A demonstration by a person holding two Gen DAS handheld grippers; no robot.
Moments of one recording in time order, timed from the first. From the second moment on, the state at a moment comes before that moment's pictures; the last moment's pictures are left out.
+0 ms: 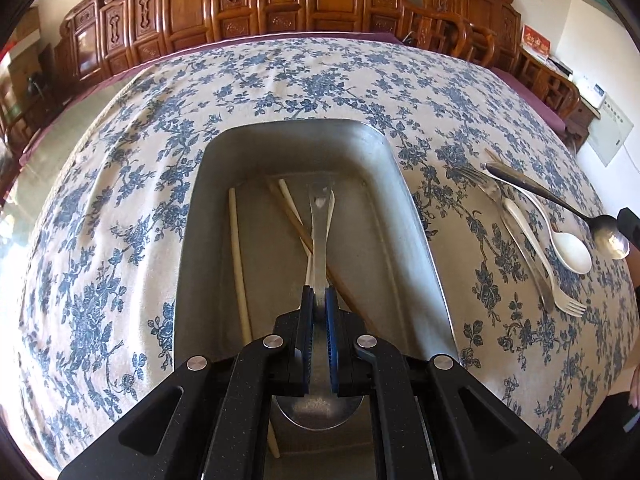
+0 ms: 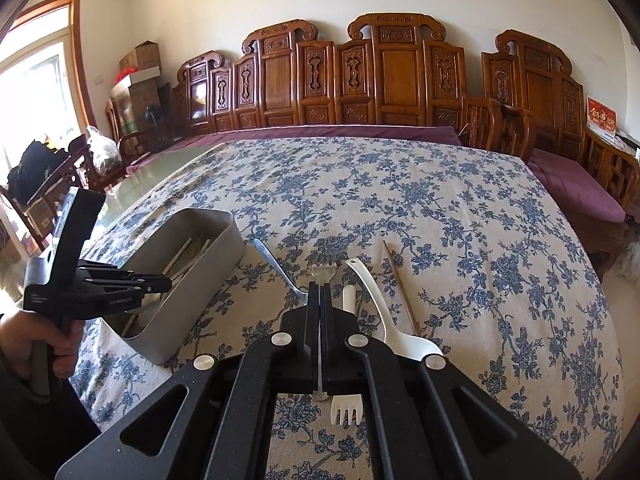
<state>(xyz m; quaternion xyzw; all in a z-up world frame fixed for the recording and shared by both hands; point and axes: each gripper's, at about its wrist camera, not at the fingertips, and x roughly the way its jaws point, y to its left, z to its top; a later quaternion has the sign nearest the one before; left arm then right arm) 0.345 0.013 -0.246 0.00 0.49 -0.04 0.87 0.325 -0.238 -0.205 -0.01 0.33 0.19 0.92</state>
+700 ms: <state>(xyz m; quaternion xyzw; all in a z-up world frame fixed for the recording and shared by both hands) 0.326 0.044 -0.198 -0.02 0.44 -0.04 0.90 0.323 -0.189 -0.181 -0.02 0.32 0.21 0.92</state>
